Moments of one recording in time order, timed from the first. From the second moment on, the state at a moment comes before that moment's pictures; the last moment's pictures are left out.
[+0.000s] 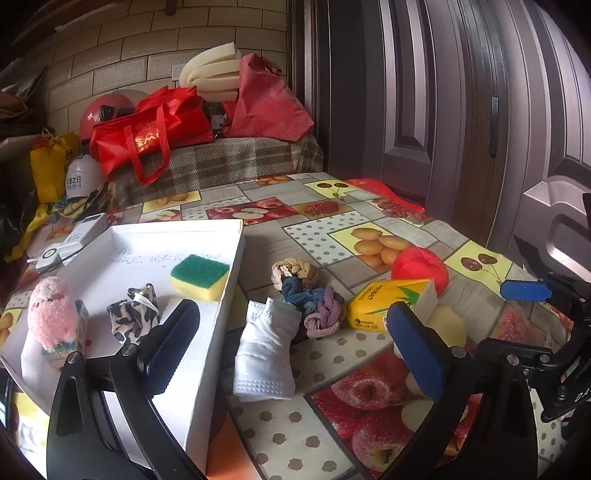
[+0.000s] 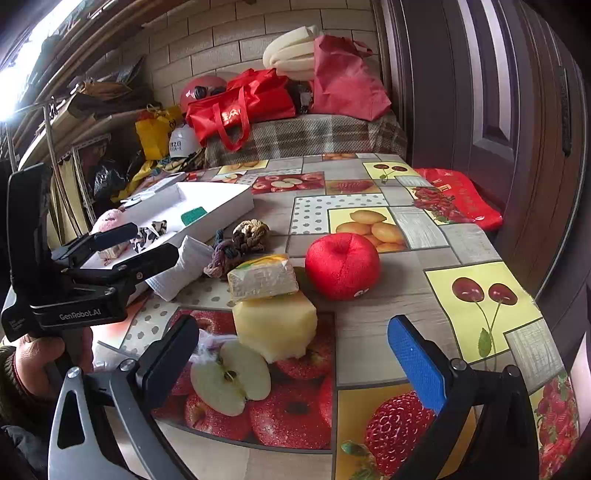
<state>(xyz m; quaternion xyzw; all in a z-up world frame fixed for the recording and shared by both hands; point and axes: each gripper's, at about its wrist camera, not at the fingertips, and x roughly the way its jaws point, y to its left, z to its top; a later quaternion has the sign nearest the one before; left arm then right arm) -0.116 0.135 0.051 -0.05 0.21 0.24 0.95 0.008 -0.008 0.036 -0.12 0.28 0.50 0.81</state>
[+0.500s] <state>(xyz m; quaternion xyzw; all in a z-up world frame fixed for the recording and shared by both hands) -0.108 0.134 0.047 -0.10 0.21 0.22 0.95 0.023 0.021 0.008 -0.18 0.35 0.51 0.77</state>
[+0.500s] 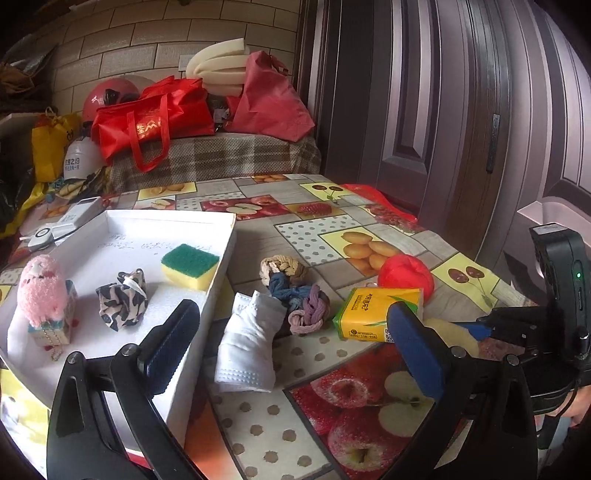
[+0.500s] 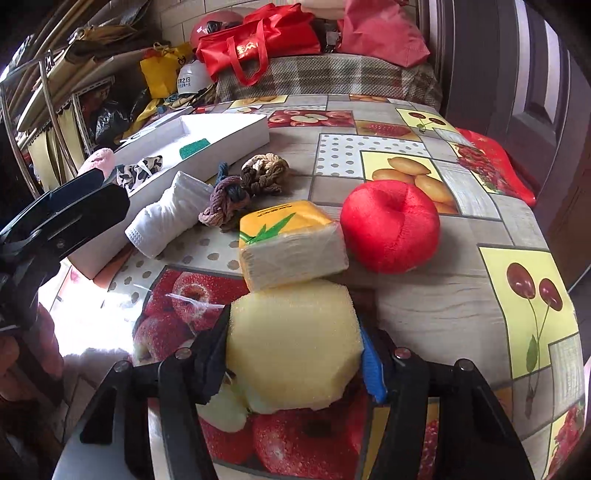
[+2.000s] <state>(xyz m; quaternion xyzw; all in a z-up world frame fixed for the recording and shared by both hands) -0.049 0.082 0.043 -0.02 0.27 0.13 0.95 0.075 -0.045 0.011 -0.01 0.41 0.45 0.80</state>
